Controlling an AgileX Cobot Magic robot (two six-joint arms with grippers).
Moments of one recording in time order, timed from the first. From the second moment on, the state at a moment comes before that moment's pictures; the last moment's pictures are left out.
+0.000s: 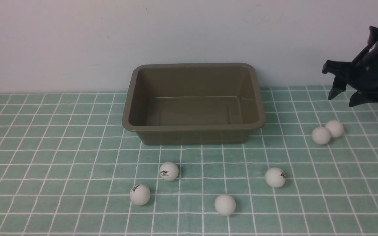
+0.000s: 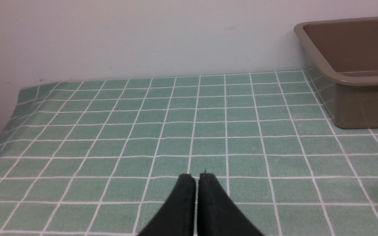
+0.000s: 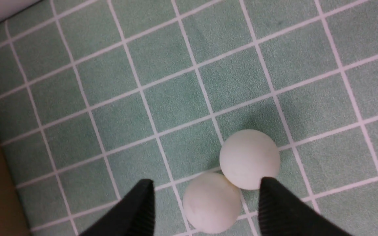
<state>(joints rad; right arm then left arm) 0.00 1.97 -1.62 0.09 0.98 0.33 0.11 -0.01 0.03 -0.16 0.24 0.17</state>
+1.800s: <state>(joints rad) 0.00 2.17 -1.73 -0.02 0.96 0.33 0.11 -0.01 0.03 -0.16 0.24 0.17</state>
